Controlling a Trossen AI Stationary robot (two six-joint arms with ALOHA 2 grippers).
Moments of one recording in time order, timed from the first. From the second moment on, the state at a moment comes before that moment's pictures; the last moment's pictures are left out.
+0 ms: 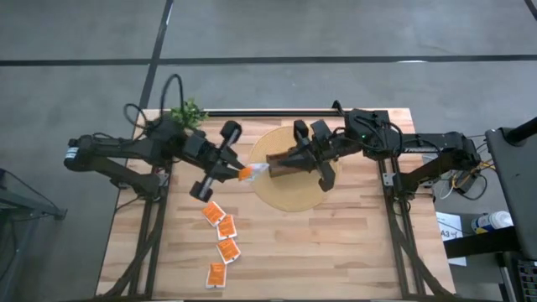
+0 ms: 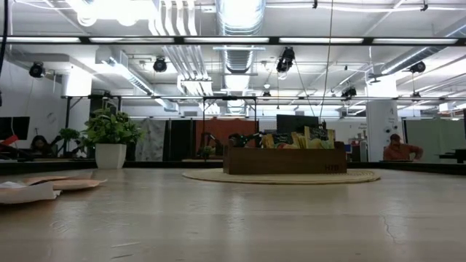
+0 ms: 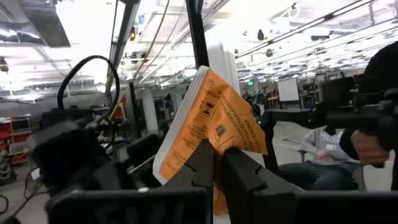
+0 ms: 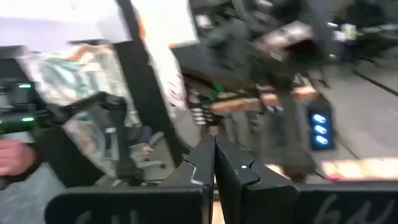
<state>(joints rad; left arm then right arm) -0.05 1.19 1.22 0.36 0.42 0.03 -0.01 1.37 1.35 0.12 -0.34 0.34</state>
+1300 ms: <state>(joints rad) -0.03 1.25 1.22 0.41 0.37 0.07 -0.03 1.37 1.35 0.17 -0.30 0.35</state>
